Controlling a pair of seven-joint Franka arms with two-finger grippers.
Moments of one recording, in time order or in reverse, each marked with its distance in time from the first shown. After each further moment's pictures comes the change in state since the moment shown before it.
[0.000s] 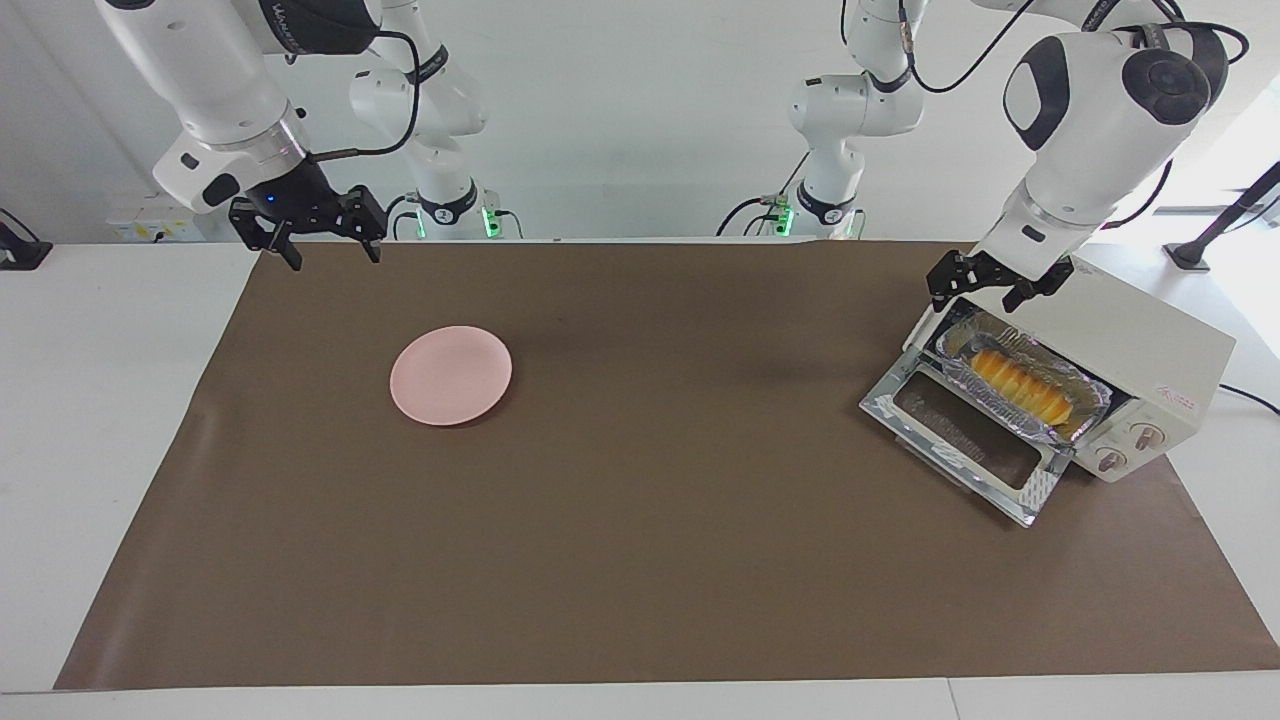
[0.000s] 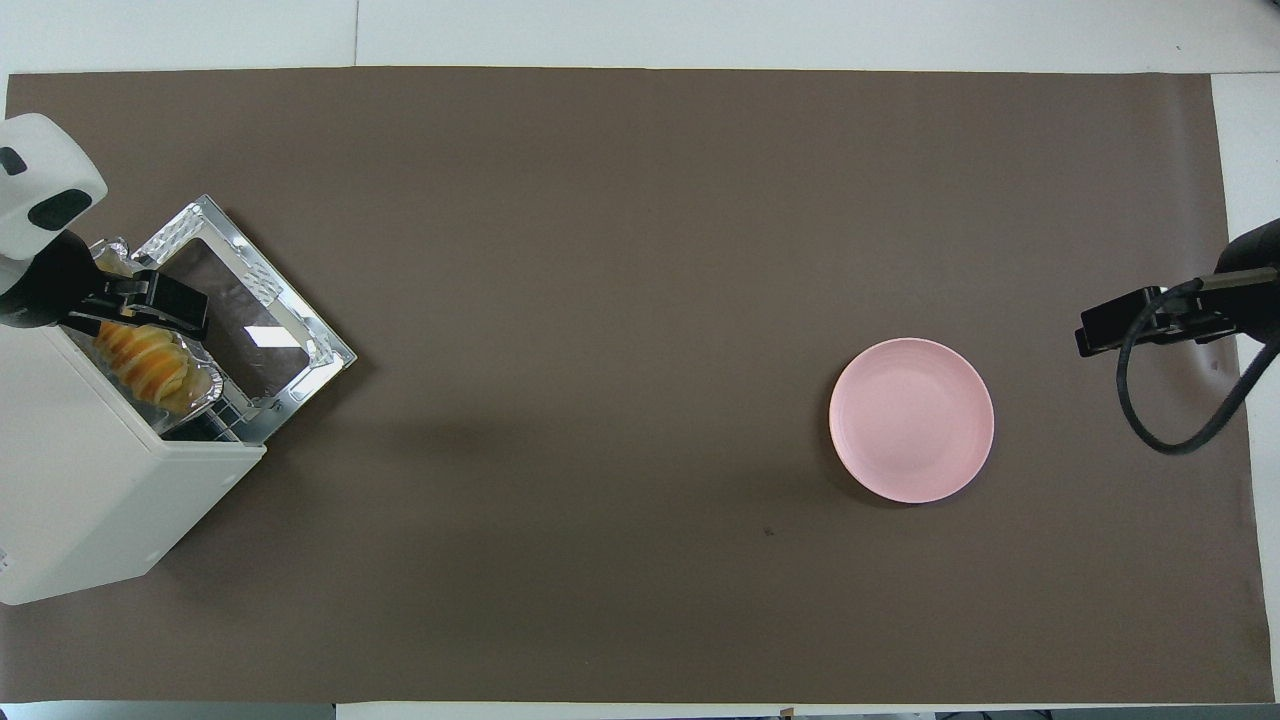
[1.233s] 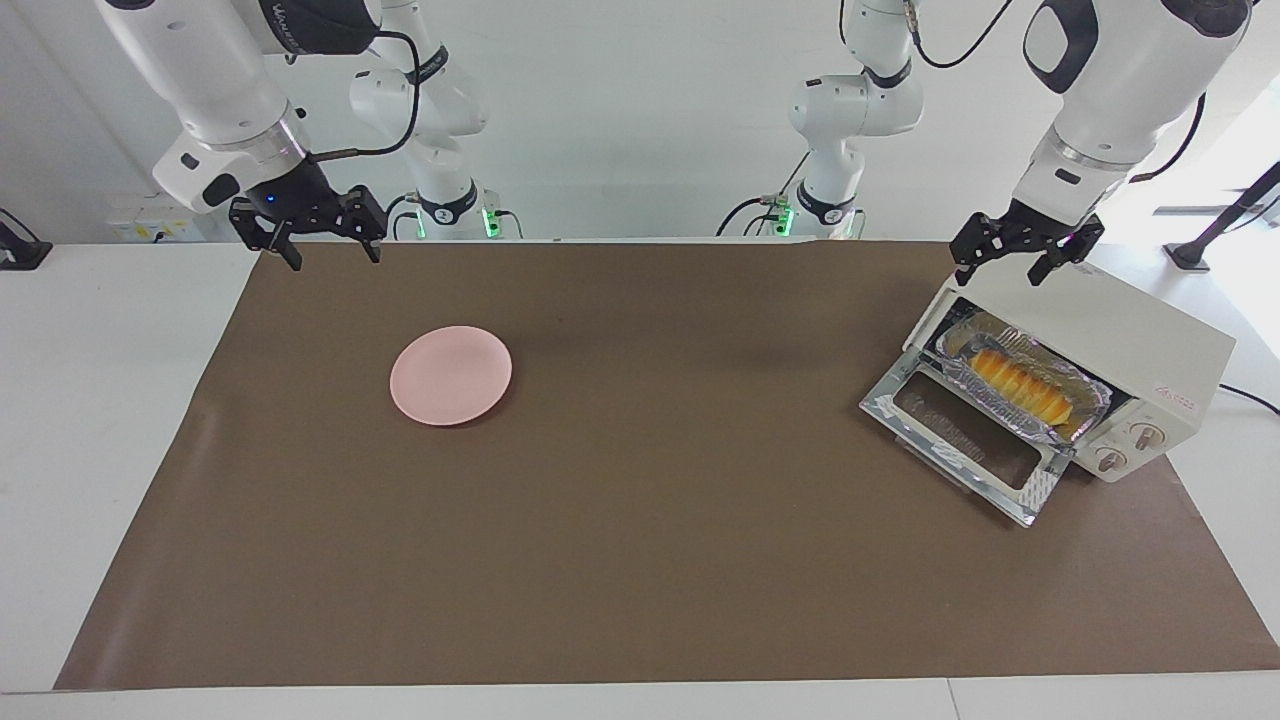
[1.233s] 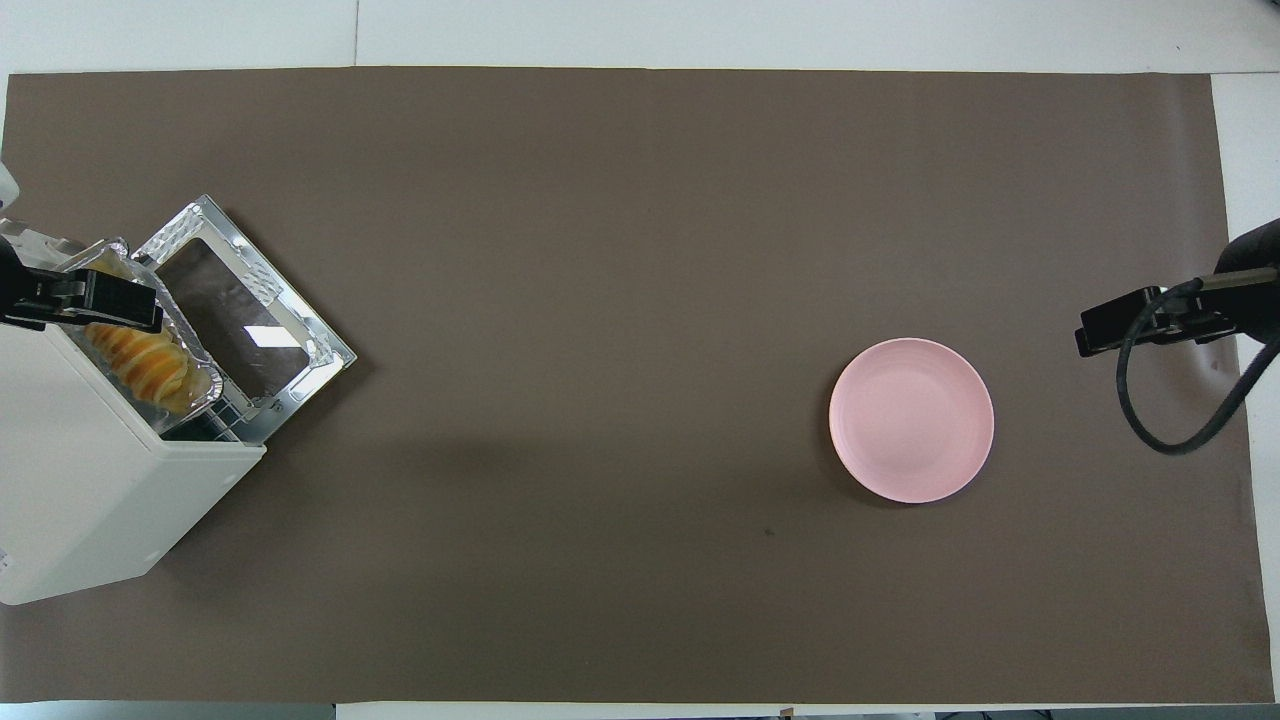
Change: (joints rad) left arm 0.024 -0.076 -0.002 -0.021 0.000 0.050 0.005; right arm 0.000 0.000 0.000 0.000 0.000 0.000 0.000
